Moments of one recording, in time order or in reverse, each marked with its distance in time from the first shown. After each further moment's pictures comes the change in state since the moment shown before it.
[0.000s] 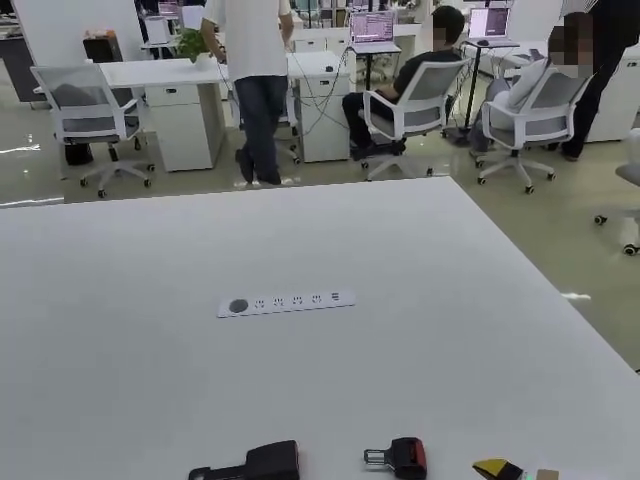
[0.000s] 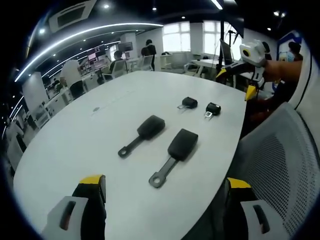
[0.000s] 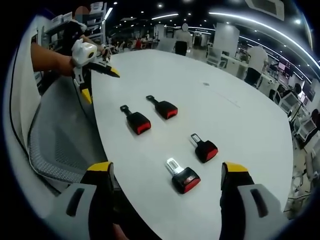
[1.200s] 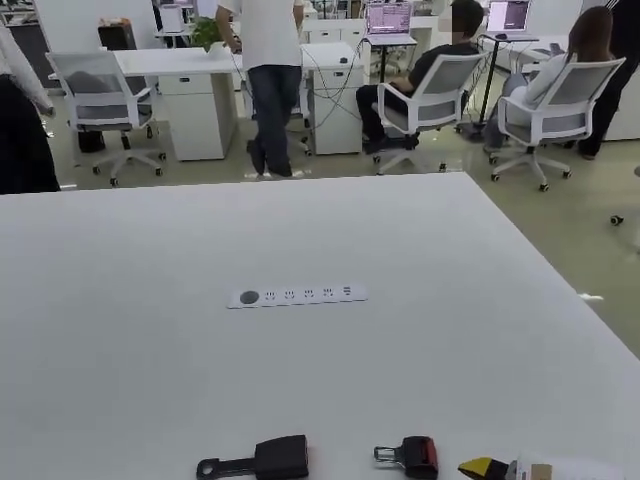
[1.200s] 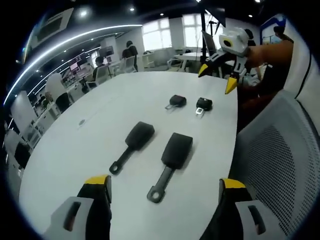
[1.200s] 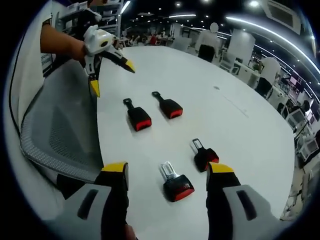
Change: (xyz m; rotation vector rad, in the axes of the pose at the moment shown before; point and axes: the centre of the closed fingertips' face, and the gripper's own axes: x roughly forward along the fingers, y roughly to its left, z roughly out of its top) left arm 0.035 -0.006 0.010 0.161 0.050 -0.104; right arm 0.023 -0.007 0.004 -0.142 0.023 0.066
